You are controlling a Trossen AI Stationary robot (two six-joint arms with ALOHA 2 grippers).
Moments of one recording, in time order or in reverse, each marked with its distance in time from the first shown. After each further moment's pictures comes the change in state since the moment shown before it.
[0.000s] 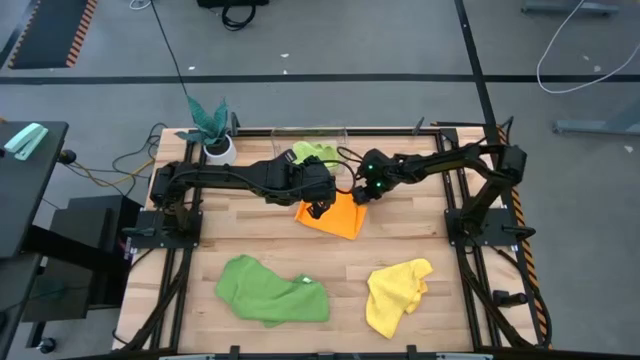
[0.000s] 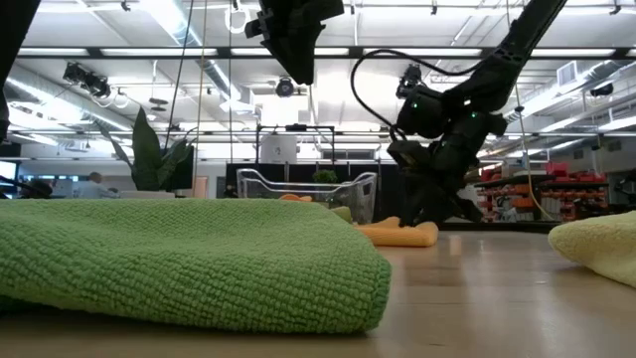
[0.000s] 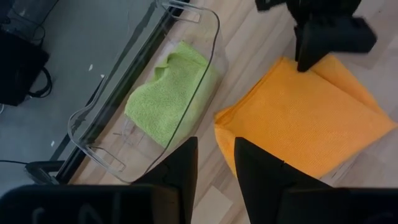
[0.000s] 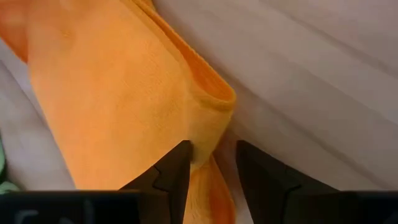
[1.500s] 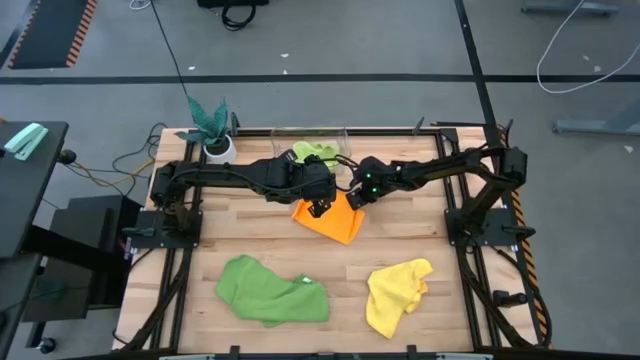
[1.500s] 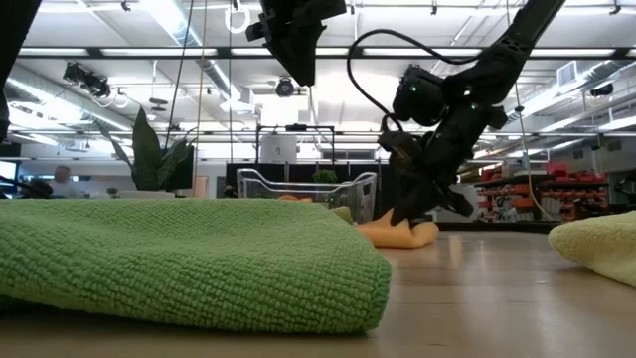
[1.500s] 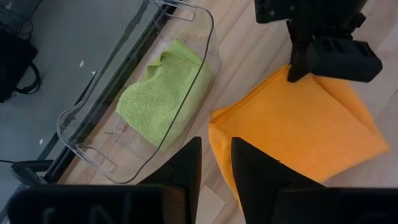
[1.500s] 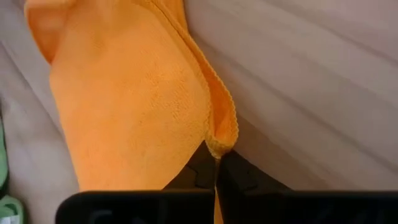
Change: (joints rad) left arm 0.011 0.000 0.000 0.013 0.035 -0.004; right arm 0.108 -0.009 0.000 0.078 0.128 0.066
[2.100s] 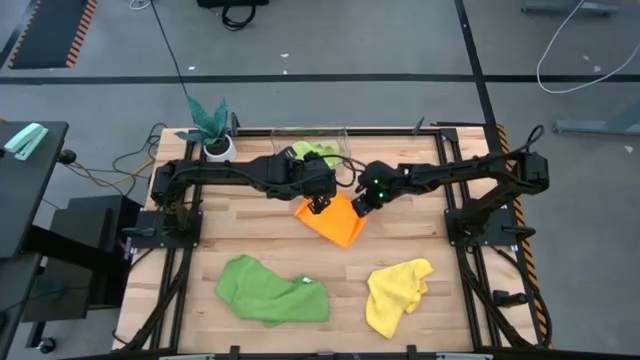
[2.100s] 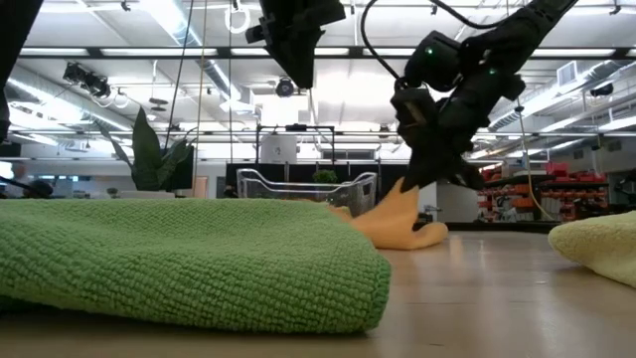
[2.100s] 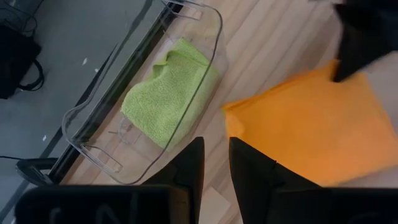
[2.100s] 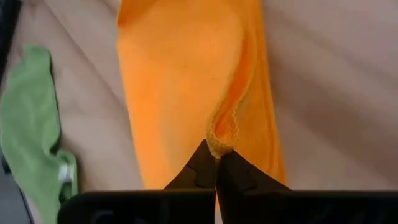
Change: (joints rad) left arm 0.020 0.001 0.000 -0.003 -0.002 0.005; right arm 0.089 -0.172 0.000 -0.135 -0.019 0.054
